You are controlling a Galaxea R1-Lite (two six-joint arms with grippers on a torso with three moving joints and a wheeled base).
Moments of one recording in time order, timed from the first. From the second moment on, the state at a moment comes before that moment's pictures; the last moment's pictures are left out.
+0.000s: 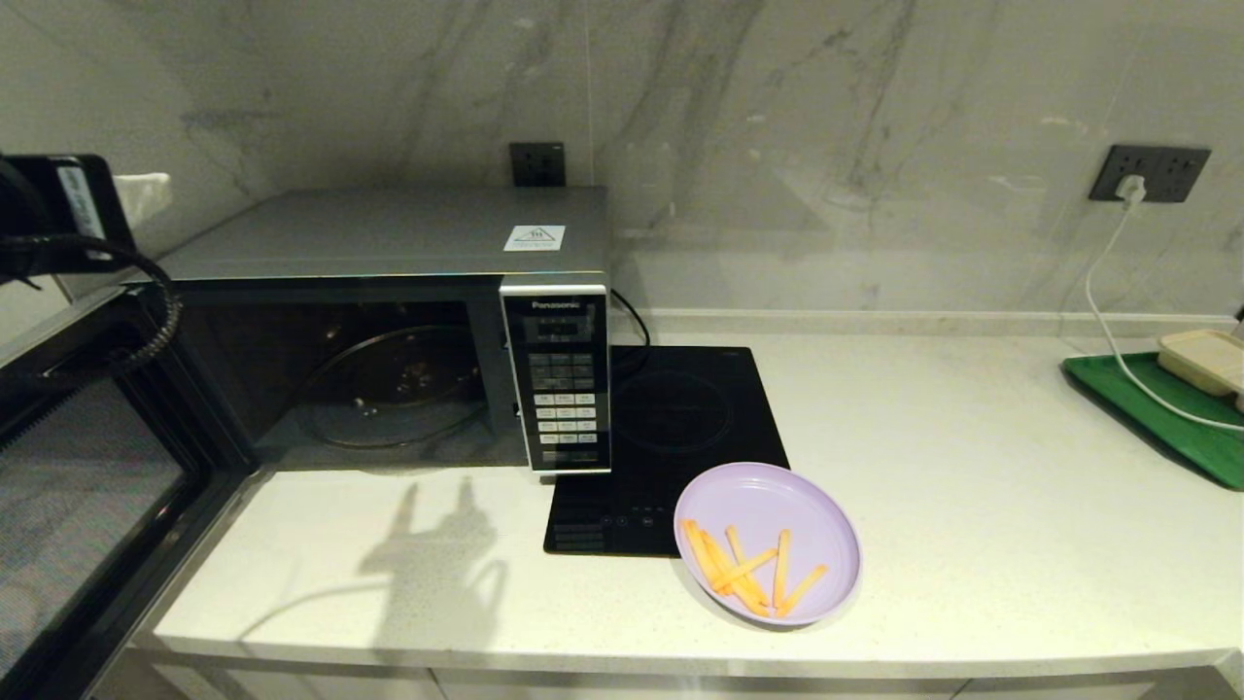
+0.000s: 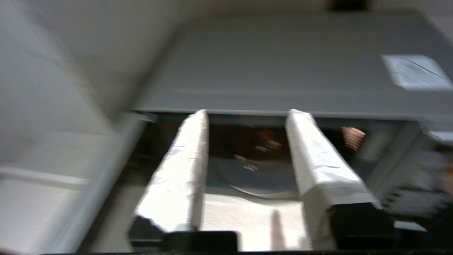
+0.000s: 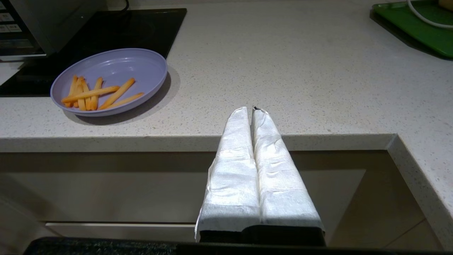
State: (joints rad) left arm -0.23 1.23 -1.15 -0.05 0.41 0.08; right arm 0.01 0.00 -0.02 0.04 -0.03 0.09
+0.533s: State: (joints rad) left arm 0.38 1.25 -1.23 -0.15 0.02 0.17; right arm 0.01 0.00 -0.02 0.04 -0.03 0.09
